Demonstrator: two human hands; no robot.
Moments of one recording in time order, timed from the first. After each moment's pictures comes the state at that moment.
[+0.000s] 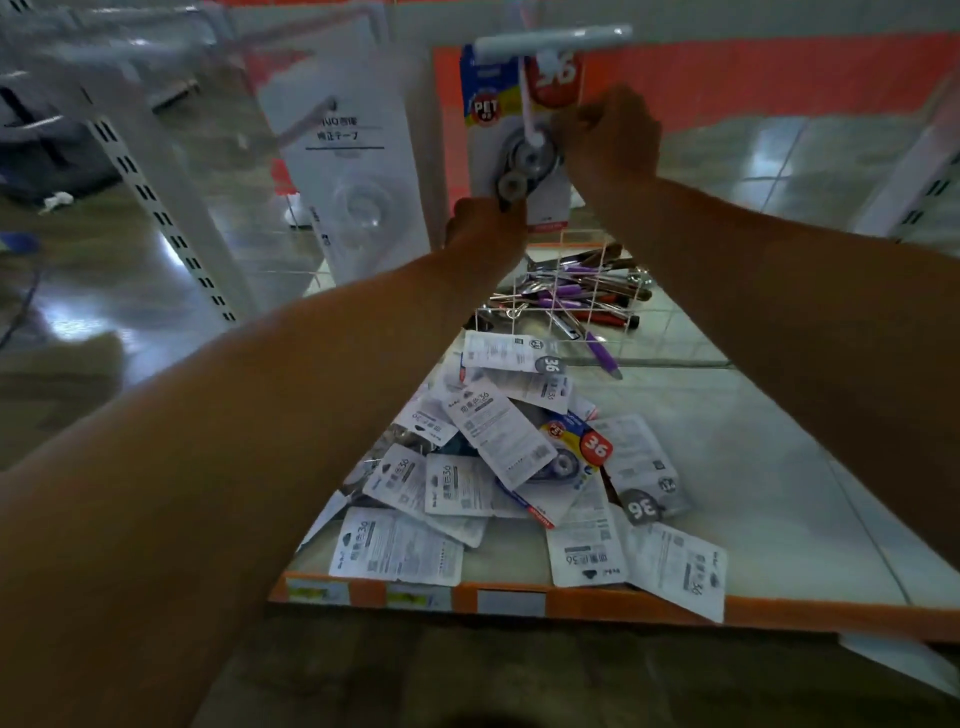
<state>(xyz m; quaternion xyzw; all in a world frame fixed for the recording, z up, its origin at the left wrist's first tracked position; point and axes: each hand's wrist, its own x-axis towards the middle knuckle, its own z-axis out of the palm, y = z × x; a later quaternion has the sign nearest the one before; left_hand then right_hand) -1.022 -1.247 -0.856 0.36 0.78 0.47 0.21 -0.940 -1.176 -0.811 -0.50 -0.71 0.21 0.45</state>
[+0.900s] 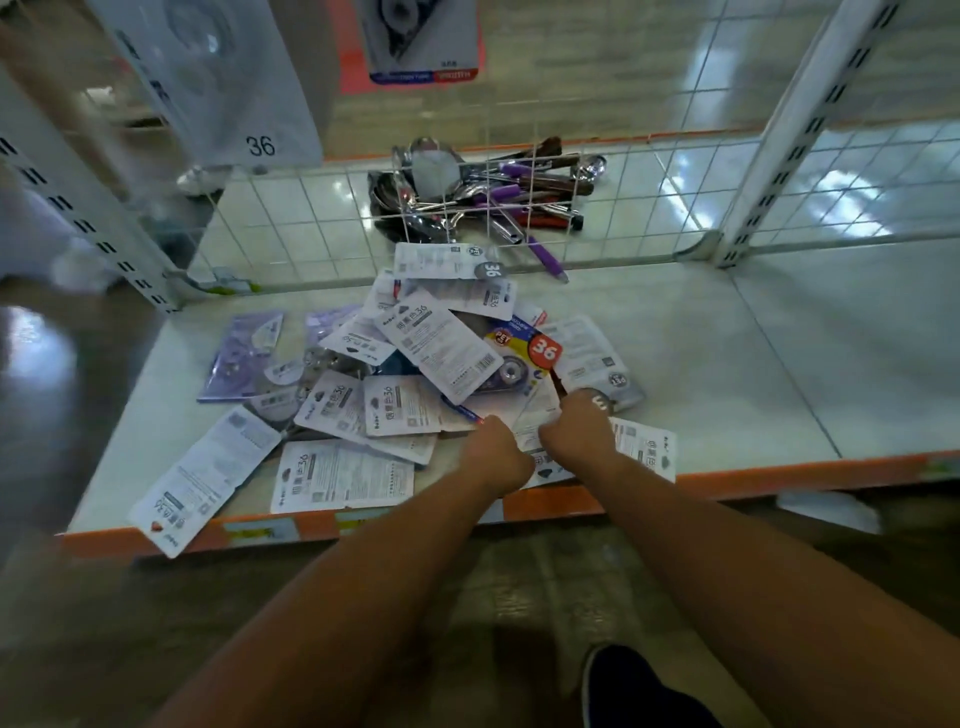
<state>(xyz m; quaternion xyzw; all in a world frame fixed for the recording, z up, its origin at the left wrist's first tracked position) -0.908 -1.382 -1.087 0.44 0.80 0.09 0.41 -0.816 -1.325 -1.103 -0.68 -0.67 0.29 0.04</state>
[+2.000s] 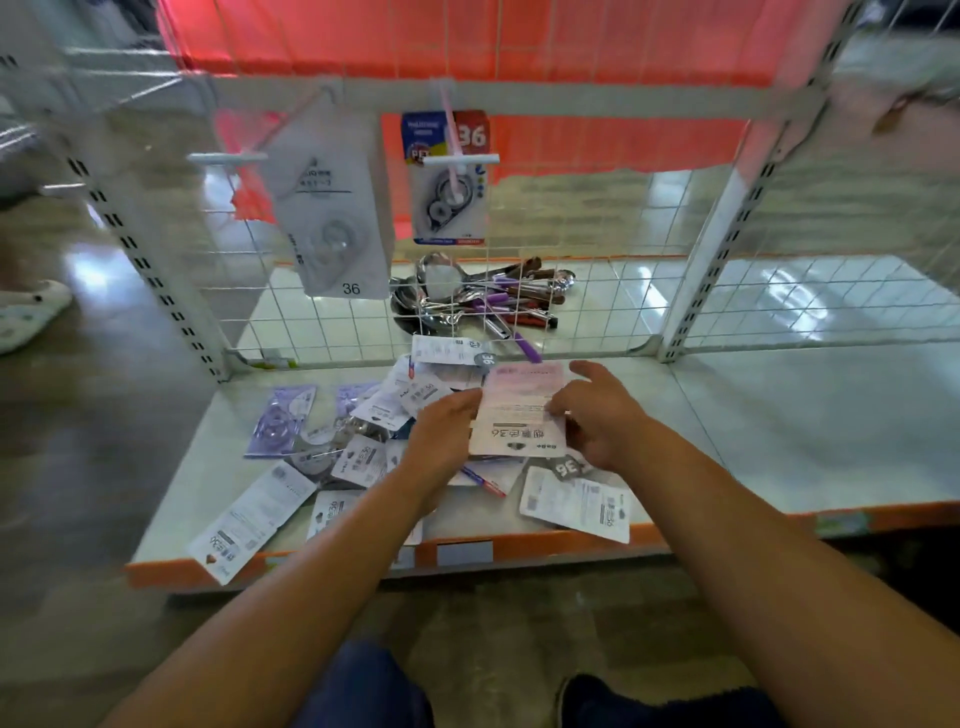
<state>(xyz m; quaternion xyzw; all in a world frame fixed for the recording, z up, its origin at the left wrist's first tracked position) -0.938 -1.434 -0.916 0.33 0.65 0.51 0.47 -0.802 -1.364 -0.878 -0.57 -0.40 0.66 0.28</state>
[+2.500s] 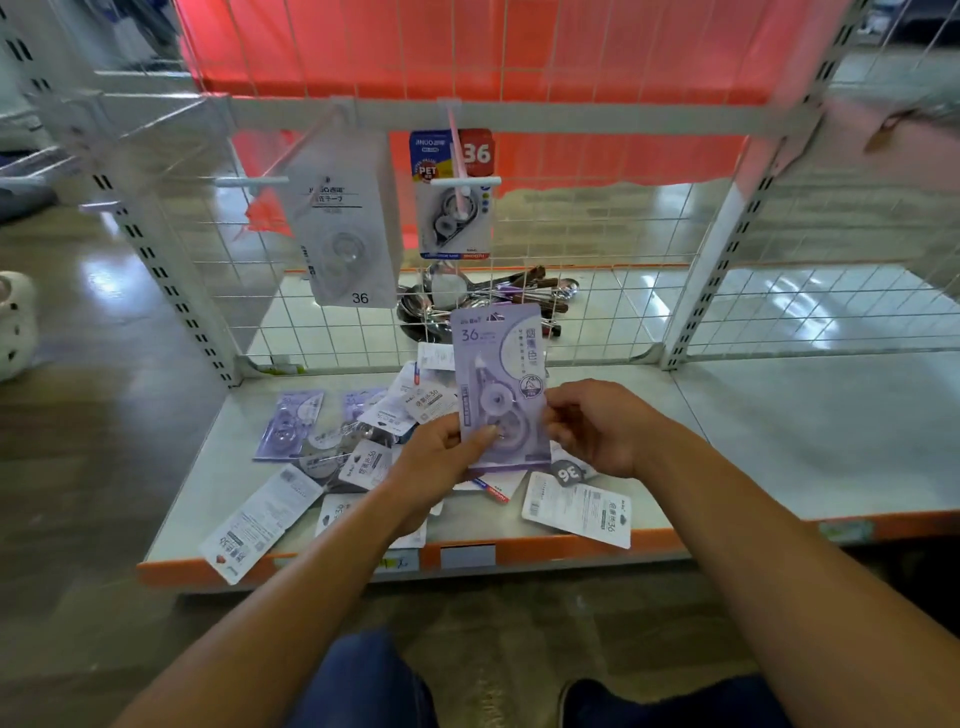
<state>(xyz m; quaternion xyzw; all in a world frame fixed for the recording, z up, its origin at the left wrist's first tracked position) -0.952 -1.459 -0.920 0.39 0.60 0.48 0.51 -0.790 -1.376 -0.854 -0.53 -0.41 0.71 0.21</state>
